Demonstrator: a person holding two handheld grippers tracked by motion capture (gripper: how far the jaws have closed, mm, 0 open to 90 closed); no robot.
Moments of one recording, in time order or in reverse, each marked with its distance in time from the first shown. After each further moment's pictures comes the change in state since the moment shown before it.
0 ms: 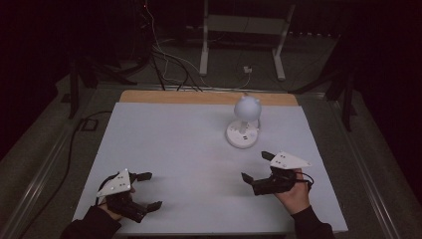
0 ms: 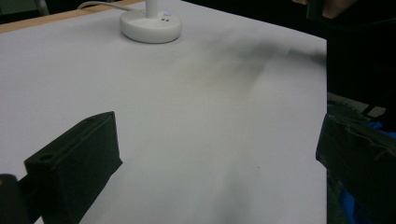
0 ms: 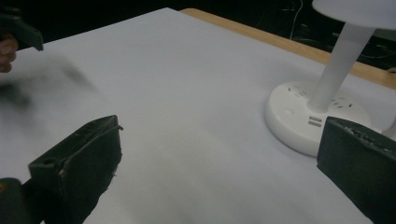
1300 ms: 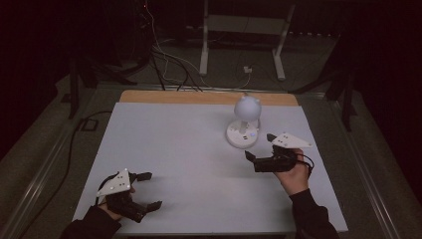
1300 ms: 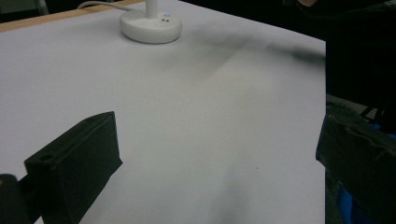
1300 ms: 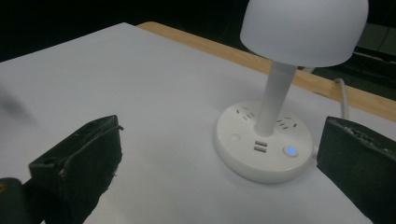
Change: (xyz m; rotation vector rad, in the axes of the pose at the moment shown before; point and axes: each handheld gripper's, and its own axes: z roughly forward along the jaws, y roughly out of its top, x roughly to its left) left arm 0.000 0.000 0.000 -0.001 -0.001 -0.008; right arm -0.037 0.024 0.019 -0.021 -0.115 0.034
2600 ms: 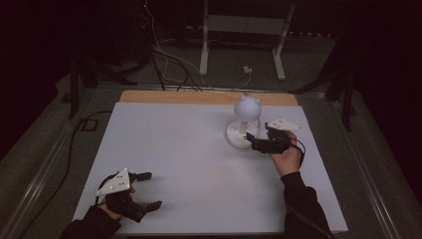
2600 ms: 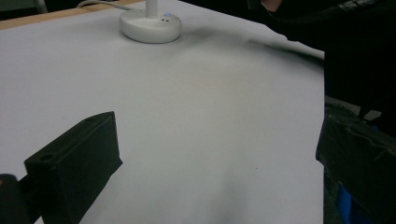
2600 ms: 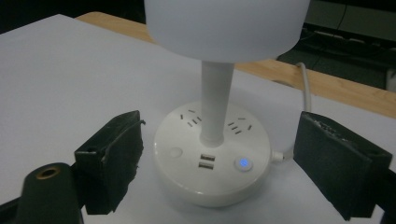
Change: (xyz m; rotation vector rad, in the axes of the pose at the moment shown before) left arm 0.001 0.000 0.000 -0.001 -0.005 -0.009; right arm -0.040 0.001 0.052 0.047 -0.137 0.058
